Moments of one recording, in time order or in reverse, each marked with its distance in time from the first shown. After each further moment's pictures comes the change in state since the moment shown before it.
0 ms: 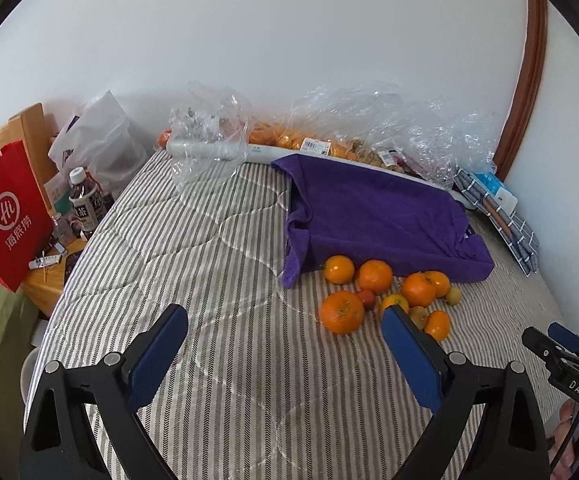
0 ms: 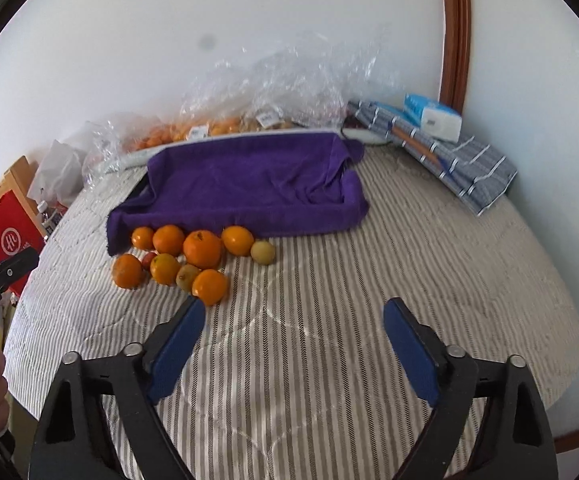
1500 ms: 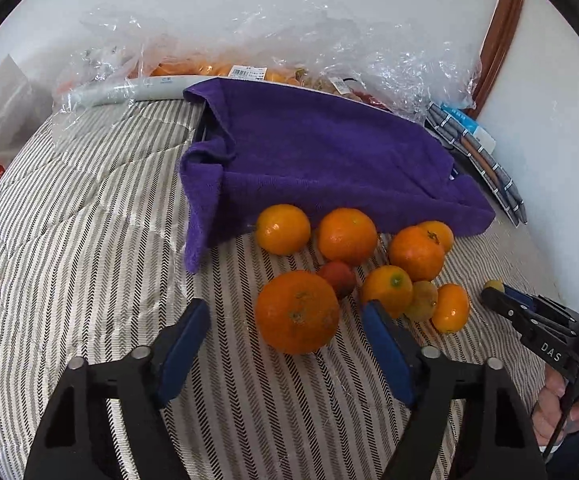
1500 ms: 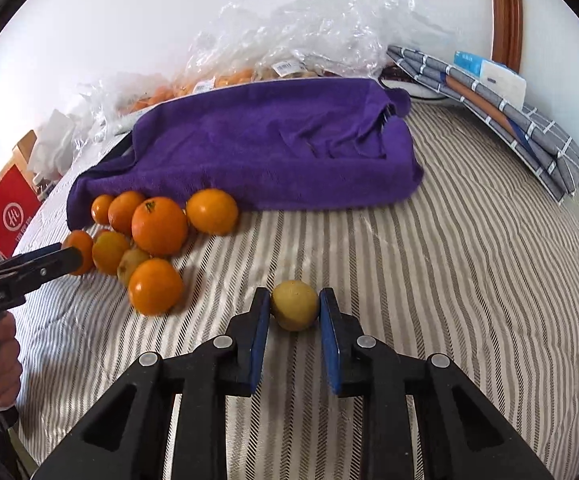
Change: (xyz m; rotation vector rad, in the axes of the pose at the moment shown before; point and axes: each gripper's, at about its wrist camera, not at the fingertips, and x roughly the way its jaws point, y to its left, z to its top) left arm 0.111 -0.040 -0.012 0.097 0.162 -0.185; right arm 0.104 -0.019 0.001 -0.056 0.073 0.125
